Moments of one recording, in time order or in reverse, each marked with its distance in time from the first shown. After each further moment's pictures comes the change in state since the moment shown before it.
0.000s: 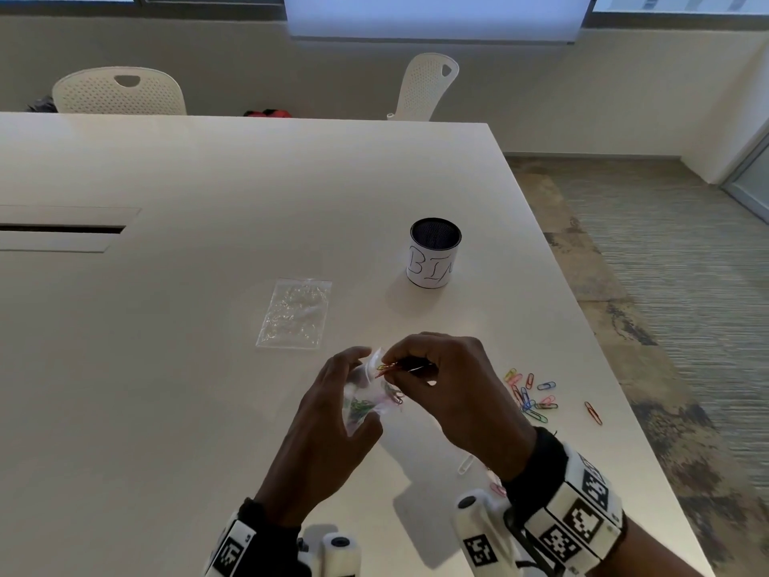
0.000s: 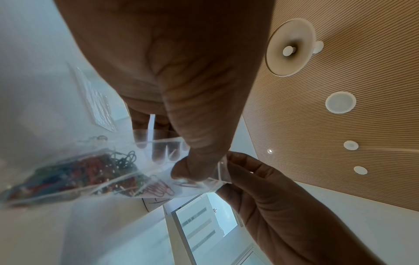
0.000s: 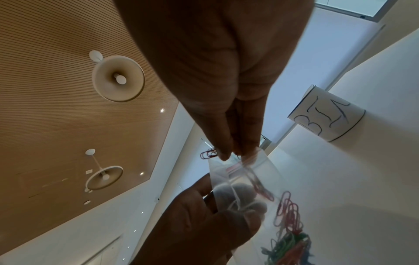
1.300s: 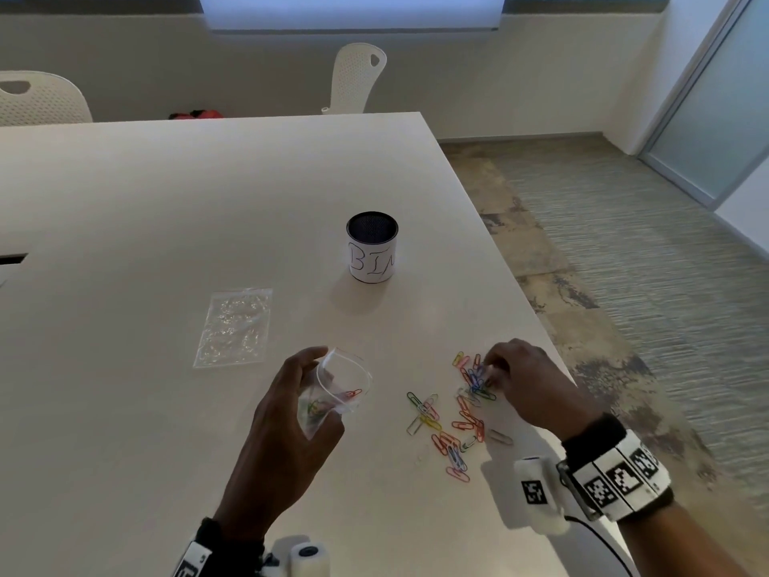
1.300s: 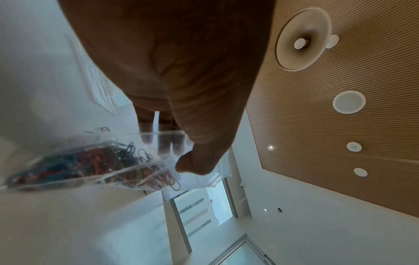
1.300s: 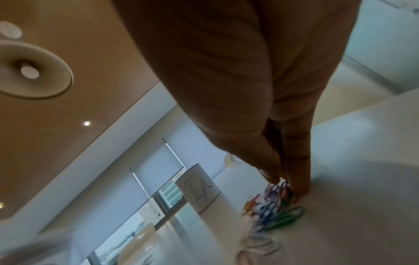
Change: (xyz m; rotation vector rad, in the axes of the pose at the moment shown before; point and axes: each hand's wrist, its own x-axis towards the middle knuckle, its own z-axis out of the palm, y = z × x) left_hand 0.006 0.006 0.008 -0.047 -0.003 0.023; right_hand -0.056 0.122 -0.087 -0.462 -0.073 0.616
